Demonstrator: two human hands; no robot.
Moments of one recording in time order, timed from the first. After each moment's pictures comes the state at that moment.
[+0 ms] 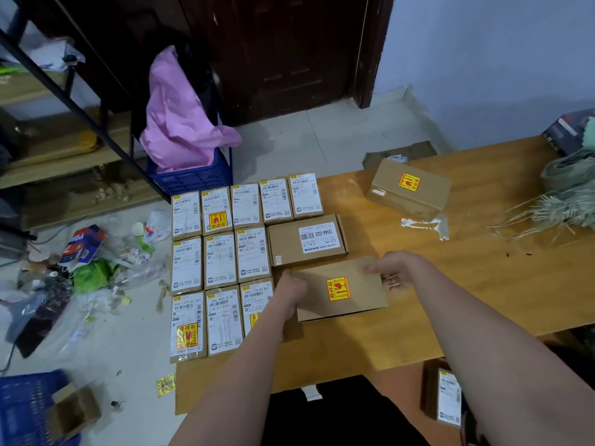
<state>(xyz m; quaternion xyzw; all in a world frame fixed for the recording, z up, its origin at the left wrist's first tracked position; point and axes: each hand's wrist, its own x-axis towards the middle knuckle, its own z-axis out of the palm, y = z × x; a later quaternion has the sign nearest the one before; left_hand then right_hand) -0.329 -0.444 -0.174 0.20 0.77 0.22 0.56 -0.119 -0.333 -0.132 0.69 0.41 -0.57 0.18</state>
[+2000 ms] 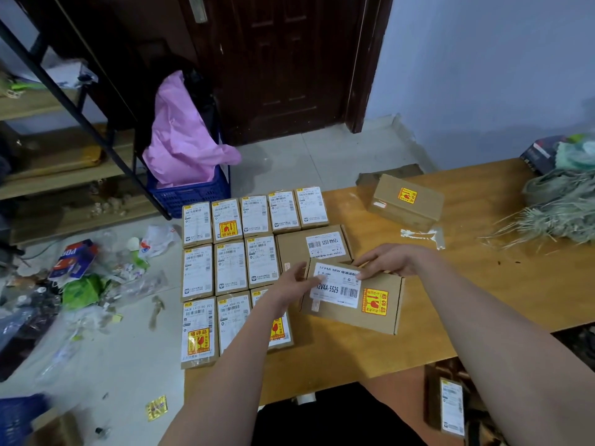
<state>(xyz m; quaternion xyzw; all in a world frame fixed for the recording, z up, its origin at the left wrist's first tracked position) -0.373 -0.456 -0.155 0.30 0.63 0.29 0.65 -0.142 -0.331 -0.100 0.57 0.51 -0.63 0.15</state>
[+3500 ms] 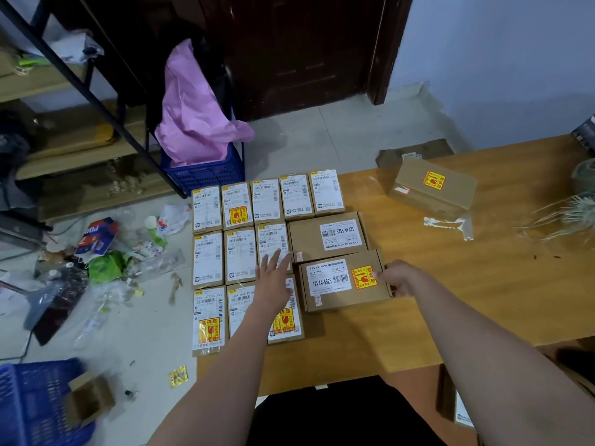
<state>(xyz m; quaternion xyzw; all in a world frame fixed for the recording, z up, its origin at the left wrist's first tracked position) -0.418 -0.470 -0.201 0.57 0.78 0.02 0.28 -0.148 -0.347 -0.209 0.71 0.37 -0.60 0.08</state>
